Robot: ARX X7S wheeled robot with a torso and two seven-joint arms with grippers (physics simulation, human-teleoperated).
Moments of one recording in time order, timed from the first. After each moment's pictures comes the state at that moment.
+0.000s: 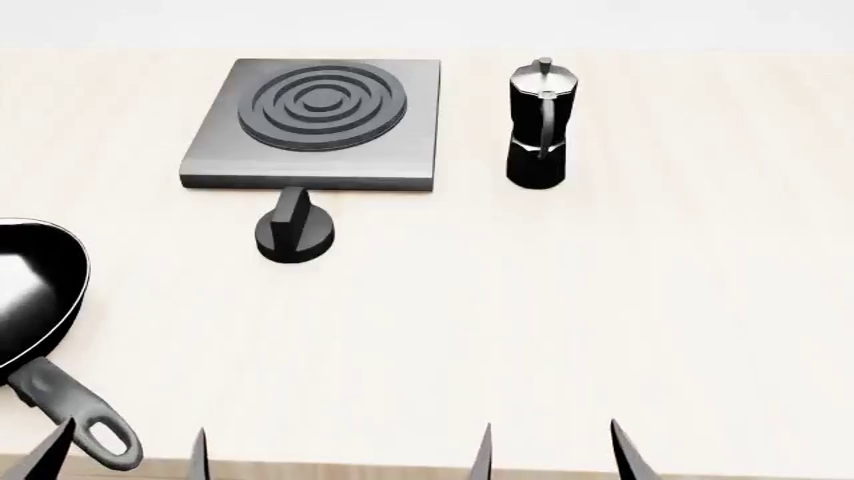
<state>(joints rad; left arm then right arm) 0.04 -0.10 0.11 0.30 -0.02 -0.19 -0.10 -0.03 0.11 -0.12 -0.37 0.04 0.26 0.10</state>
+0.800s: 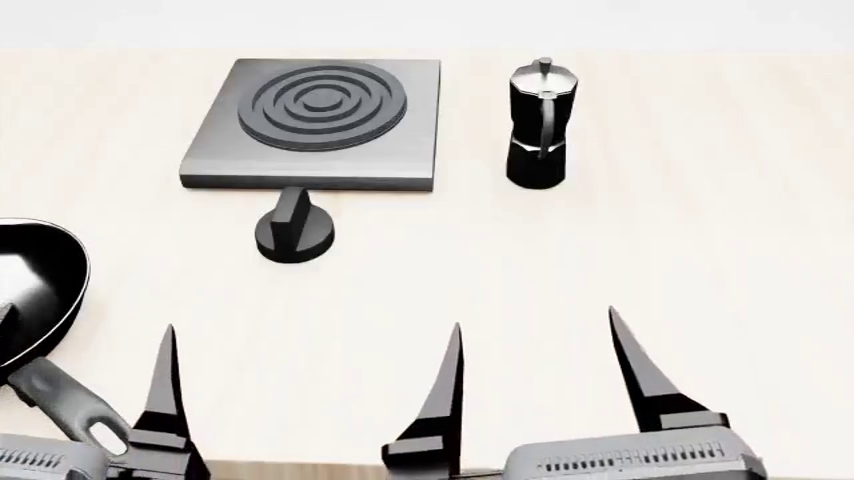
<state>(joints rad) -0.07 -0.15 0.16 0.71 -0.03 -0.51 -0.14 0.11 0.15 -0.24 -0.83 -0.04 0.67 0.16</state>
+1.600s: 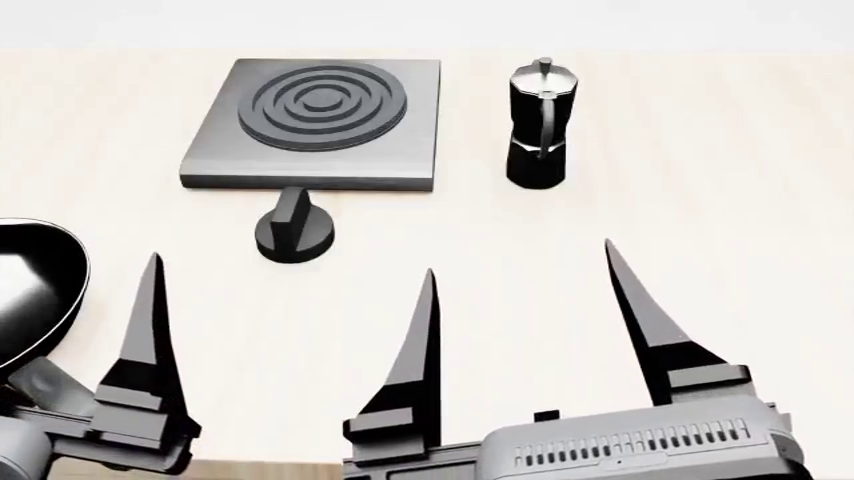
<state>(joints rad) -0.20 -0.17 0.17 0.88 -0.09 -0.64 -0.14 0.24 0.07 -0.30 -1.04 -0.24 0.91 0.00</state>
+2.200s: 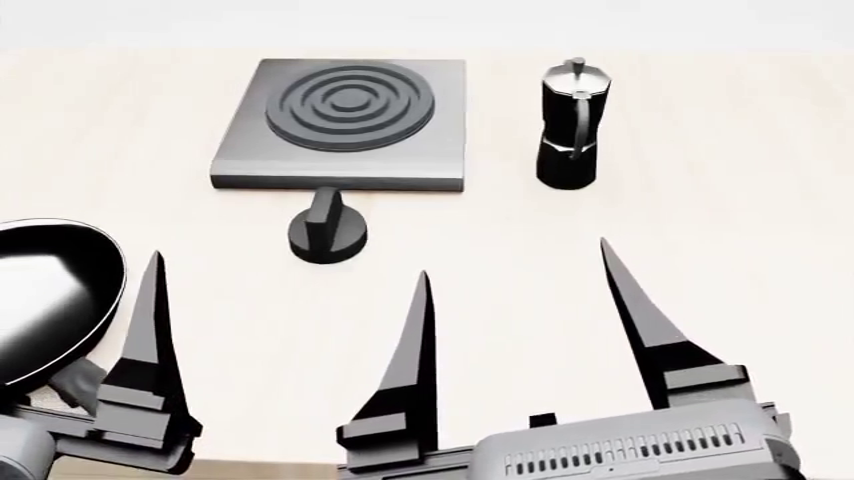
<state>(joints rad) -0.21 -0.20 0.19 0.88 -0.10 -0.64 -0.16 0.23 0.01 -0.30 -1.05 -0.36 0.90 -0.12</state>
